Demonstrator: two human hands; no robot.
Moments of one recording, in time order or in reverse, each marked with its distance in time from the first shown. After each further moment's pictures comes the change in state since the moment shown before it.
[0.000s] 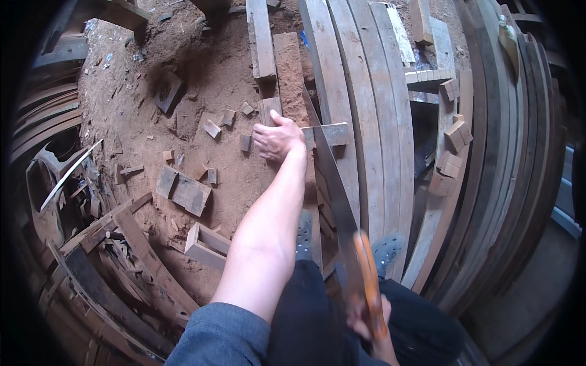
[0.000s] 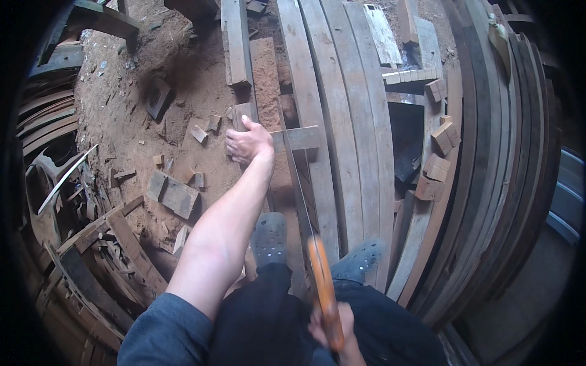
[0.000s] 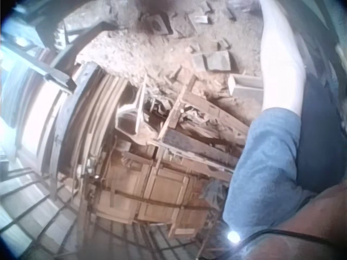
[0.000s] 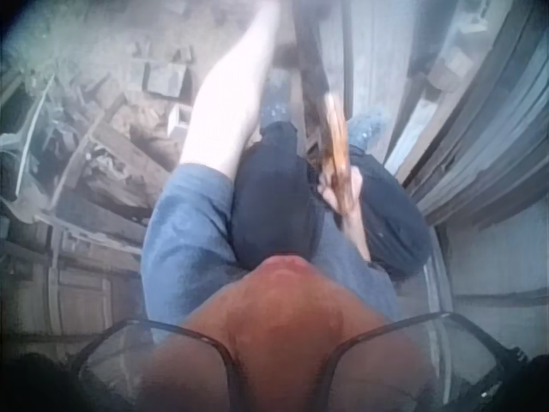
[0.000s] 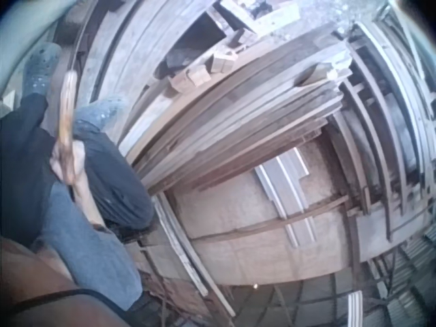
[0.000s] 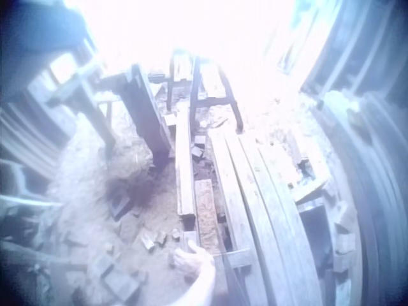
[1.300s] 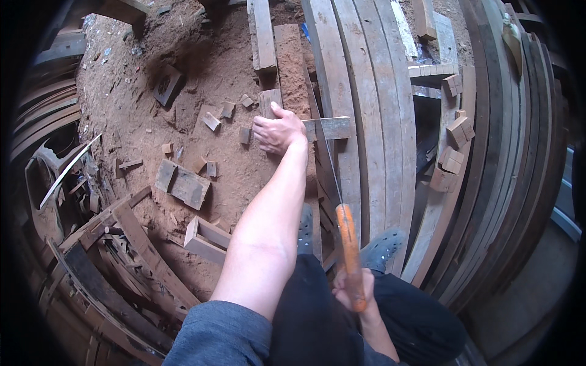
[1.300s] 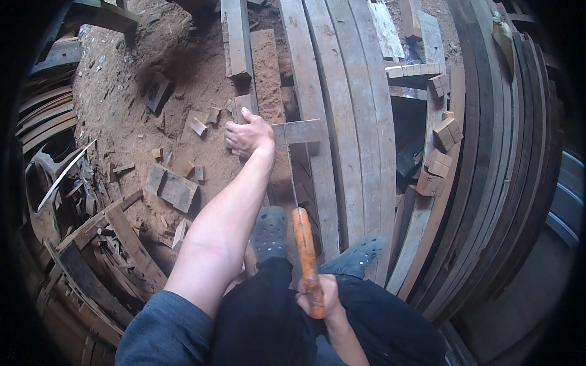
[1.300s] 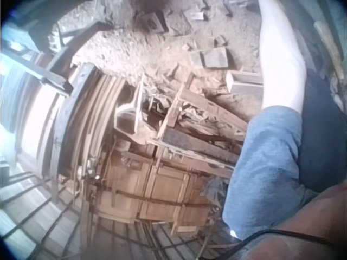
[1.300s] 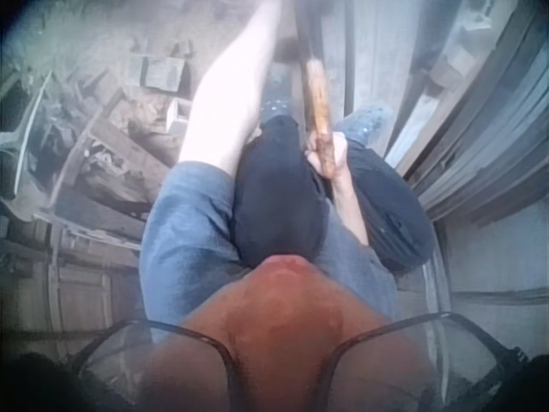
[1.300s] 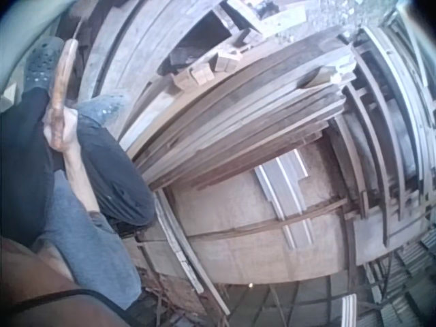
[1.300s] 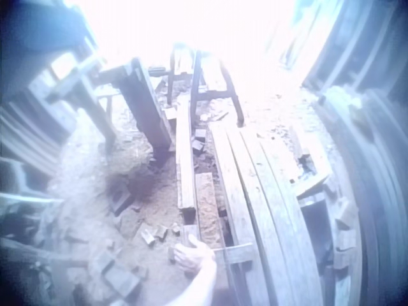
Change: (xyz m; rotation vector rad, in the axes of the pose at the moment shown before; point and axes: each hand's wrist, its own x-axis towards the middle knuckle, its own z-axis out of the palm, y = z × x) left_hand -0.003 -0.005 0.001 0.045 0.033 0.008; right_hand 0.045 0.007 0.010 -0.407 -0.127 -0.112
